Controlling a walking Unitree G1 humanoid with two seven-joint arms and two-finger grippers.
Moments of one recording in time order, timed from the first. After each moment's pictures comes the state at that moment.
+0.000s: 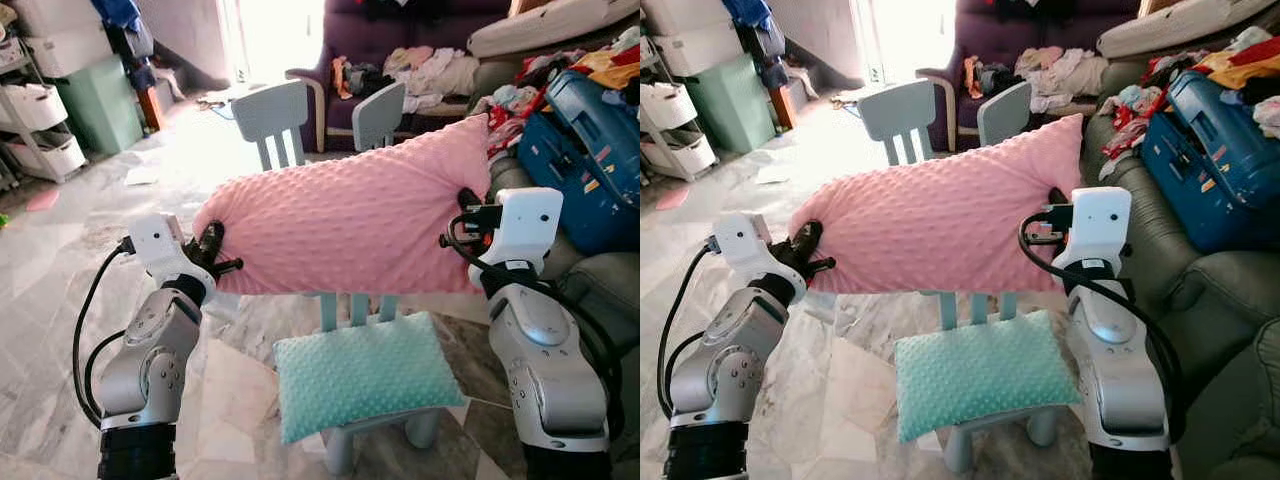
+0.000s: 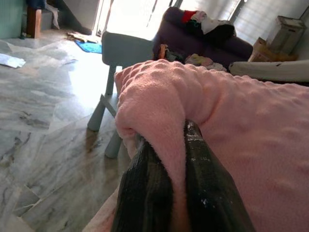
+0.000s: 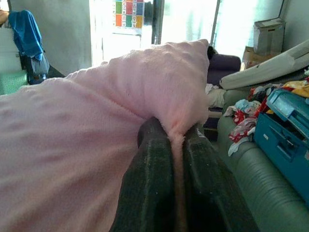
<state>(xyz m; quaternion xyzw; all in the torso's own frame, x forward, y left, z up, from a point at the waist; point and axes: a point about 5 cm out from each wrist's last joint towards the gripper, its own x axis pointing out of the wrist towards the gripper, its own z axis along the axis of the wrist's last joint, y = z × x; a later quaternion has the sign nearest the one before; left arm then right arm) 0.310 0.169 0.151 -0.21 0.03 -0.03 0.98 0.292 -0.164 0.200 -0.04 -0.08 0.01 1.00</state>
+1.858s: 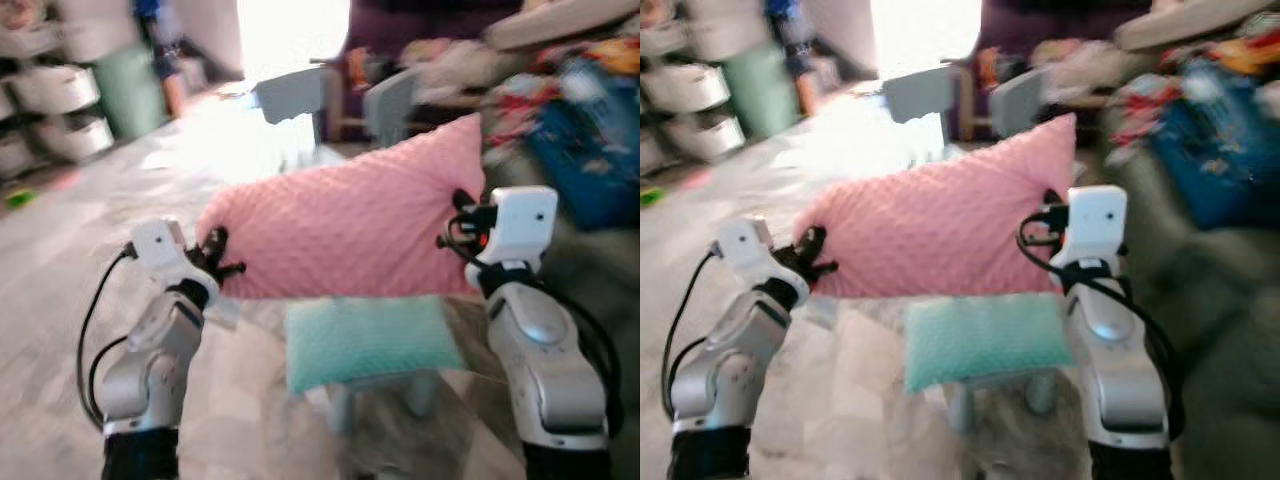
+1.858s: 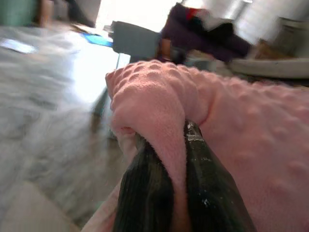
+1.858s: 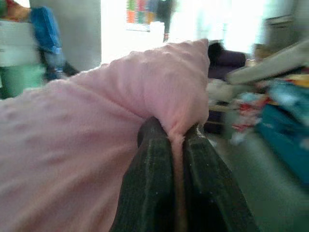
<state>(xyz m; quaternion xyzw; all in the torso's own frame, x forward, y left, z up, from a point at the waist) 0.307 0.161 0.149 -0.22 0.04 -0.04 0.97 0.293 -0.166 0.198 -0.04 -0.07 0.01 1.00</state>
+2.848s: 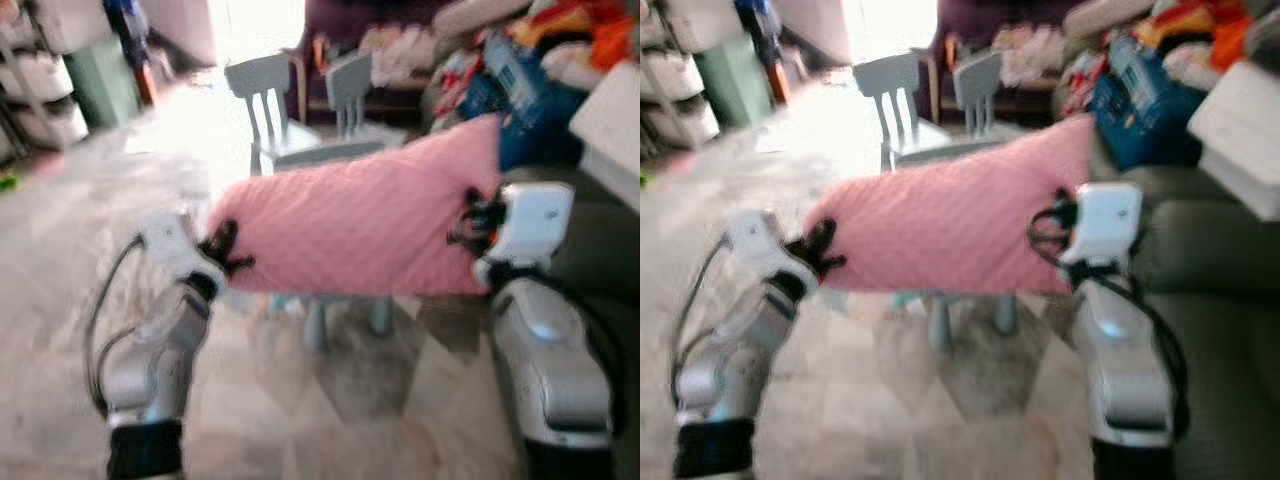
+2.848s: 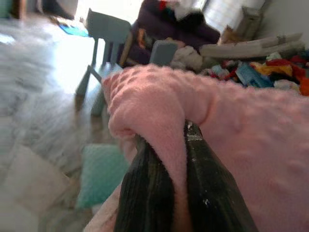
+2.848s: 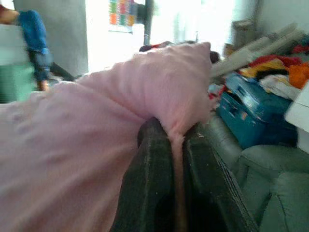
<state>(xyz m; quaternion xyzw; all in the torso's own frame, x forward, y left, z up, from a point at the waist) 0.312 0.161 0.157 -0.22 0.03 -0.05 0.97 0.294 -0.164 0.202 -0.04 -0.08 0.01 1.00</state>
